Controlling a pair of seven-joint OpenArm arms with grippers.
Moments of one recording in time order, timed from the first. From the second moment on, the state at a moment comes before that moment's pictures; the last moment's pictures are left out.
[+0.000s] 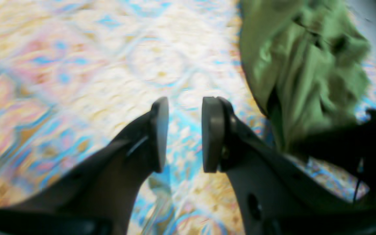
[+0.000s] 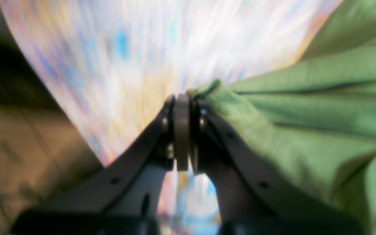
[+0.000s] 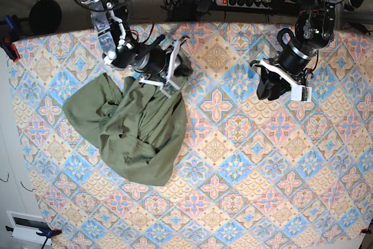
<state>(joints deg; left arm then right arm) 24.2 -27.3 -2.1 116.4 -45.0 -0.6 32.1 -8.2 9.9 -18.9 103.0 23.3 28.7 -56.1</state>
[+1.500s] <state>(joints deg) -27.2 -9.6 37.6 70.8 -43.9 -1.1 32.4 -15.3 9.6 -6.4 109.3 -3.9 36.2 -57.1</state>
